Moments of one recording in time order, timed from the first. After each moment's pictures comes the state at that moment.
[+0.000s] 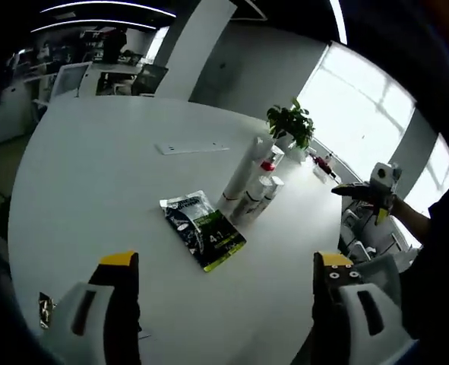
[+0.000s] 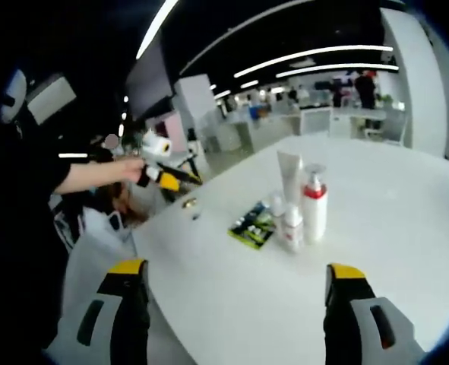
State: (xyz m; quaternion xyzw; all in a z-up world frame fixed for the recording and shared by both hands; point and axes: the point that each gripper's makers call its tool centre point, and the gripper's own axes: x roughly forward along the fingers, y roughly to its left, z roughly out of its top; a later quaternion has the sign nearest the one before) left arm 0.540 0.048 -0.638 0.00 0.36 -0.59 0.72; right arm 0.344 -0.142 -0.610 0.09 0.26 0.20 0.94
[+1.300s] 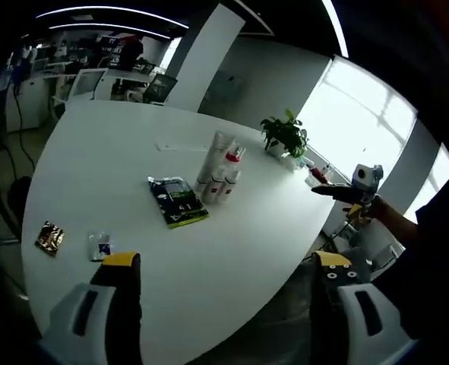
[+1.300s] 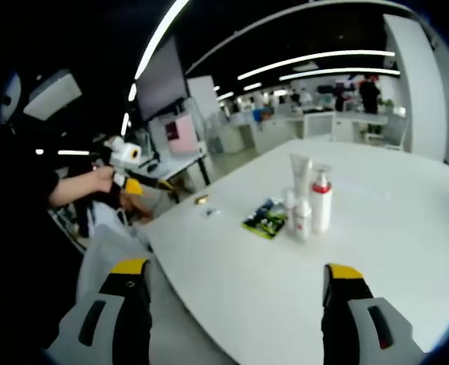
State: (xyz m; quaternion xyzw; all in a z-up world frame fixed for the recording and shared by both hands) left arm 0.442 0.122 -0.601 -0.03 0.35 -0.56 0.75; right arm 0.290 -0.122 -0.592 0.08 0.26 0.20 0.94
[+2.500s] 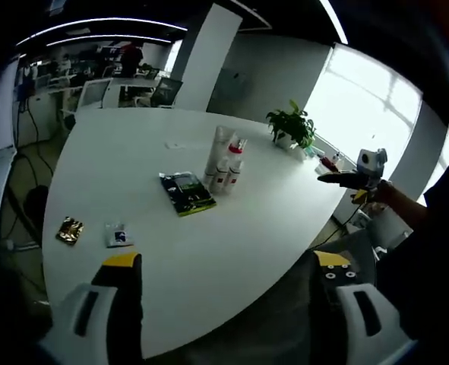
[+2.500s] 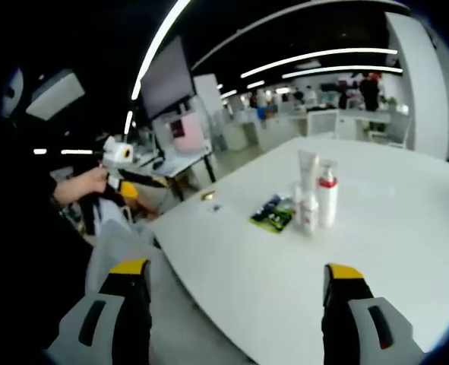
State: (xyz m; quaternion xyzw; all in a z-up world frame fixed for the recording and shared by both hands) left arm 0.420 0.143 -0.600 0.01 0.34 -0.54 0.77; right arm 0.276 -0.114 -0.592 0.08 0.26 0.21 0.94
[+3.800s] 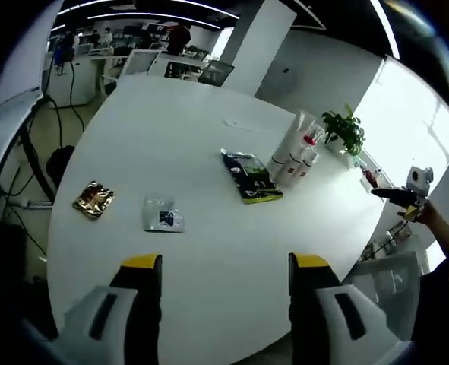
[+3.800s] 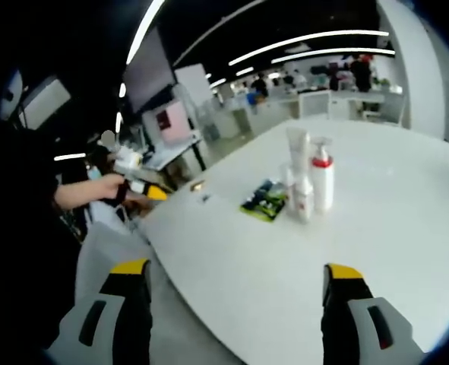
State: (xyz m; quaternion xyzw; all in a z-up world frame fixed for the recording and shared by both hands) left arm 0.512 0.159 -0.694 0.00 0.41 -0.43 0.81; right arm 0.305 -0.124 -0.628 0.11 0.31 0.19 0.93
